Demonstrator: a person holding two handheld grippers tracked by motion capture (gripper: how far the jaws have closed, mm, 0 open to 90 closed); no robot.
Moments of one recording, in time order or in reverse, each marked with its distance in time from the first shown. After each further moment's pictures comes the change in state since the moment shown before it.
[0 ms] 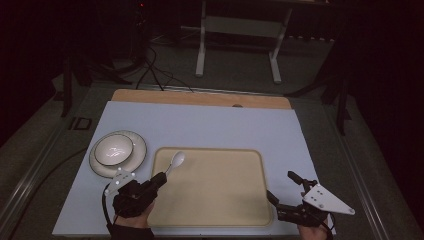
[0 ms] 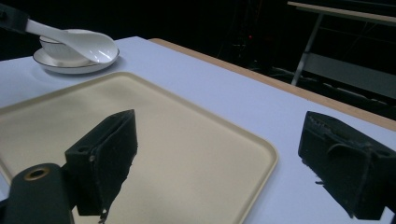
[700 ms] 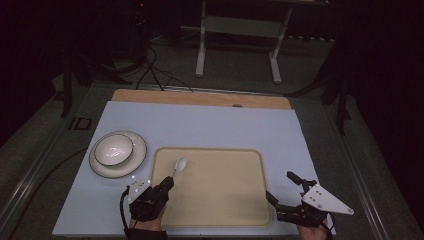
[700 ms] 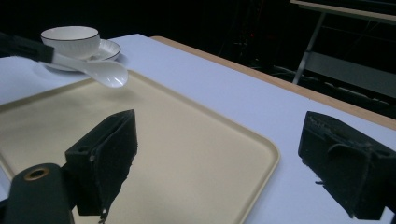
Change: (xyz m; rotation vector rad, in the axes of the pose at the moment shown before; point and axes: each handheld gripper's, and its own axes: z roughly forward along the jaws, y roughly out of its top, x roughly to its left) left arm -0.003 -0.036 0.035 -0.007 0.091 0.004; right arm 0.001 0.000 0.001 0.006 0.005 -0.006
